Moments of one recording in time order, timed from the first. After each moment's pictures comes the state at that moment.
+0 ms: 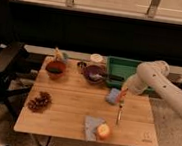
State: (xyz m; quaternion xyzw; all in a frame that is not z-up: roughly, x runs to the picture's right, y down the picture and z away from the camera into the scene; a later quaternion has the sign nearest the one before) arm 0.215 0.061 0.800 -0.20 -0.15 -0.23 0.94
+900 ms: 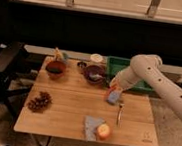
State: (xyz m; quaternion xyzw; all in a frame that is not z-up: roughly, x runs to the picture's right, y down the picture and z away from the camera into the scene) arm 0.148 0.042 0.781 -0.16 -0.22 -0.30 0.91
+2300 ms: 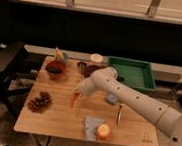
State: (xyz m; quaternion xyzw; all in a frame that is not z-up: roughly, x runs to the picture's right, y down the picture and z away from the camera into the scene) arm -0.051 0.112 0.851 -0.10 -0.35 -0.39 0.85
